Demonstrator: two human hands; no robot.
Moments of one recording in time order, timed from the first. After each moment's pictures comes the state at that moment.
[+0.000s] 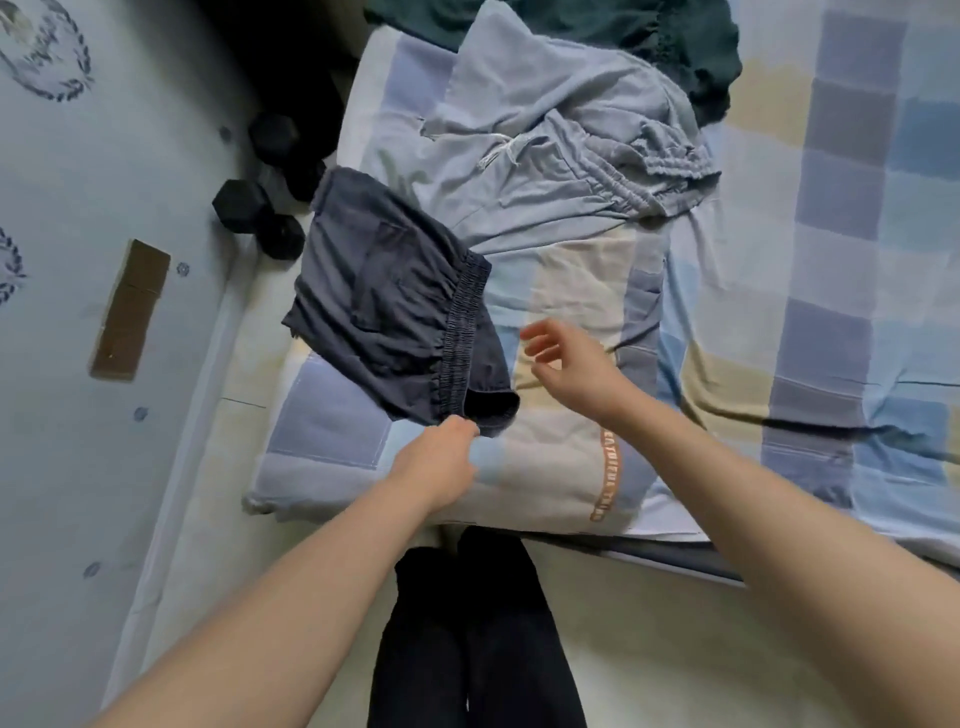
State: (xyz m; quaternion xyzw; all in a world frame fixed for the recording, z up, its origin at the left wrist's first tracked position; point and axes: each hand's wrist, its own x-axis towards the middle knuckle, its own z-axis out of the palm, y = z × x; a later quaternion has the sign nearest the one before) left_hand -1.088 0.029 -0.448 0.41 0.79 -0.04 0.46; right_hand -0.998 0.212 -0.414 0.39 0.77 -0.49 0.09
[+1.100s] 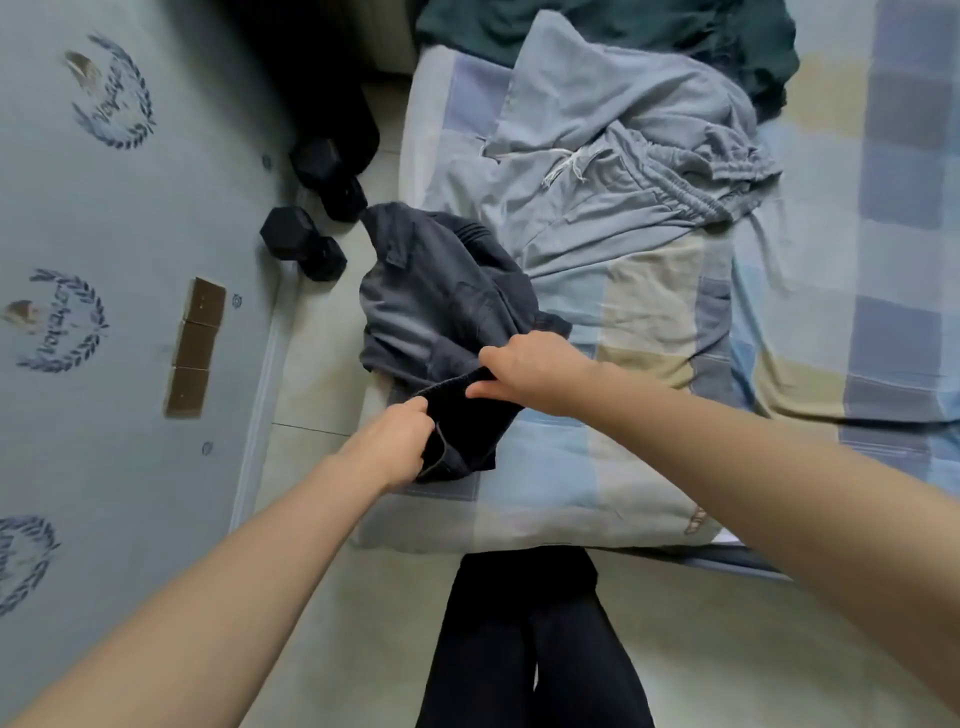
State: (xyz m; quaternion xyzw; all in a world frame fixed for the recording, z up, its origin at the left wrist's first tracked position) left_hand -1.267 -0.023 -0.424 0.55 0.73 -0.15 0.39; right_hand -1.156 0.154 -0.419 0.09 0.95 -0.16 0.25
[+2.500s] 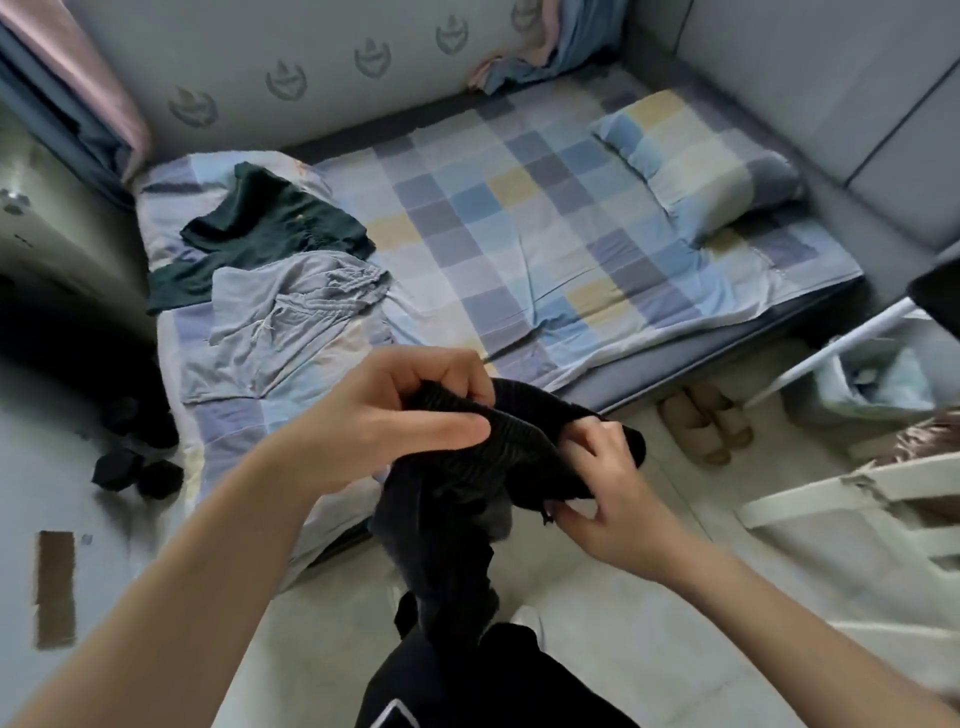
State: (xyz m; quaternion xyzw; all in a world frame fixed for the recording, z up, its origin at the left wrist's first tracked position) left_hand -0.791 -0.048 0.027 0.63 0.33 0.30 0.63; right_hand -0.550 -0.077 -0.099 0.48 0.79 -0.30 -0.26
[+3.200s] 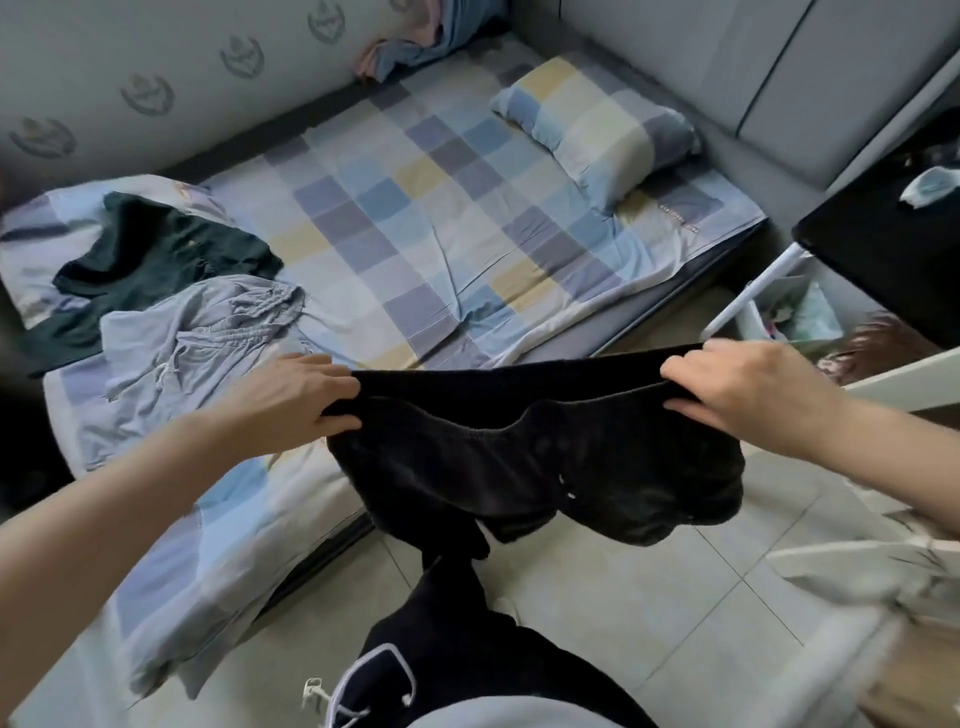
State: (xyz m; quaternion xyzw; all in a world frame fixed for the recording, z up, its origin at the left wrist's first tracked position) left_hand -0.788 0.071 -0.081 0.94 0.32 -0.06 0.03; right_hand -0.329 -0.015 -0.054 0.43 0.89 0.12 -0.02
